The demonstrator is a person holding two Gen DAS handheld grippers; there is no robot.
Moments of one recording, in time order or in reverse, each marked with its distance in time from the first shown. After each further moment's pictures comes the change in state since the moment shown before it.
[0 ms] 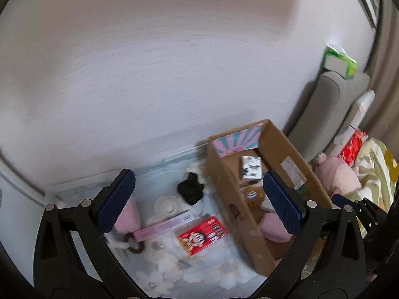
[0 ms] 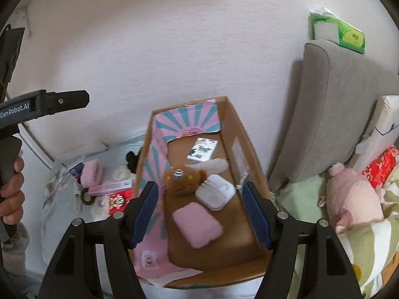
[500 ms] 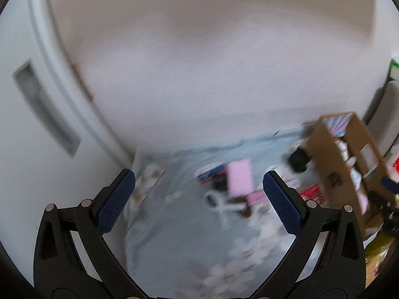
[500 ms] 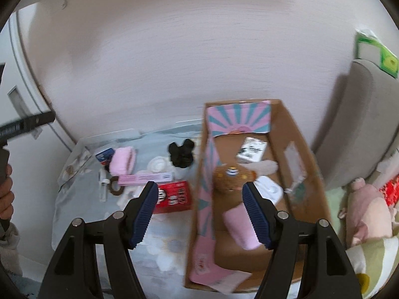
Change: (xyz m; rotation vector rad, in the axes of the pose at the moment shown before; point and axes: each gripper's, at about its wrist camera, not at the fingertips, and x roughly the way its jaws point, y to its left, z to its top) left arm -0.059 0.140 -0.076 -0.144 0.030 0.383; right arm 0.015 0.073 -0.002 -0.116 0.035 0.113
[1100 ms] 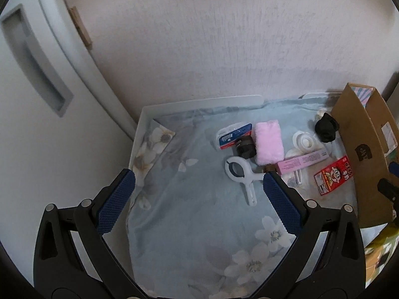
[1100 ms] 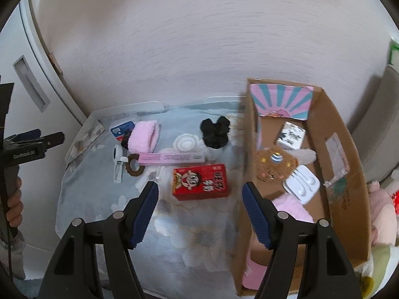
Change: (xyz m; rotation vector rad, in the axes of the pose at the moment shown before) left arm 0.061 0.030 -0.034 -0.018 0.158 0.000; right arm 0.040 0.052 0.000 -0.078 0.119 0.050
